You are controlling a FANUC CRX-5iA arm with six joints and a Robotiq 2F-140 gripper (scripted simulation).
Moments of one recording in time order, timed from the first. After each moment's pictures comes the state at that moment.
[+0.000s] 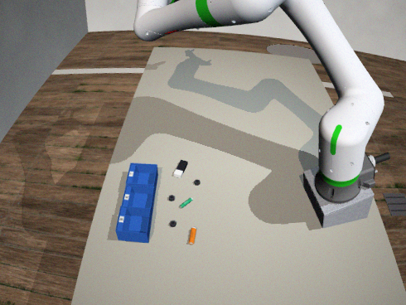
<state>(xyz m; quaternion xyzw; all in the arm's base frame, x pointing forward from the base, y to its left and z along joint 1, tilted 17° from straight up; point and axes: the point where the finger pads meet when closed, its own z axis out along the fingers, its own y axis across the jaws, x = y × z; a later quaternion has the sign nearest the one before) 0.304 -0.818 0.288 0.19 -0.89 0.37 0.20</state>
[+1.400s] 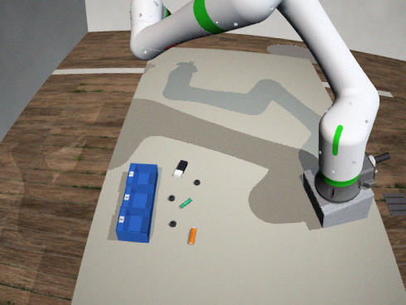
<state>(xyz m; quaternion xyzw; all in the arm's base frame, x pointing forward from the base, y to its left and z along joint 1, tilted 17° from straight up) 0.363 -0.765 0.236 0.27 -0.87 0.35 0.20</state>
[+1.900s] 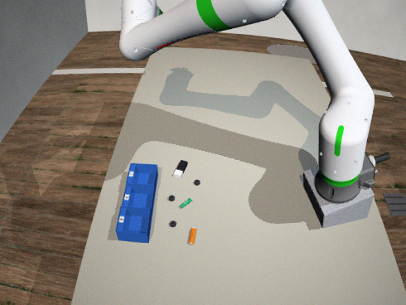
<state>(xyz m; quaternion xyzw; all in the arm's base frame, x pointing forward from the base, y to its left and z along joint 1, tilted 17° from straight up) 0.399 -0.700 0.253 0.36 -0.85 0.33 0.19</state>
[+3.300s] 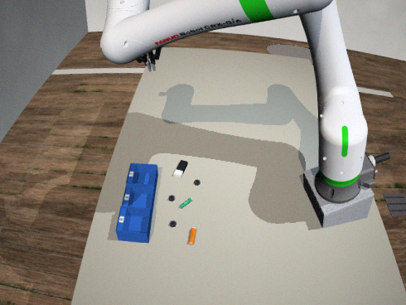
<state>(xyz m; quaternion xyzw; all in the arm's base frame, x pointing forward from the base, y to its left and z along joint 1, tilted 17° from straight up) 0.467 -0.485 0.277 0.65 -0.70 0.25 0.15</state>
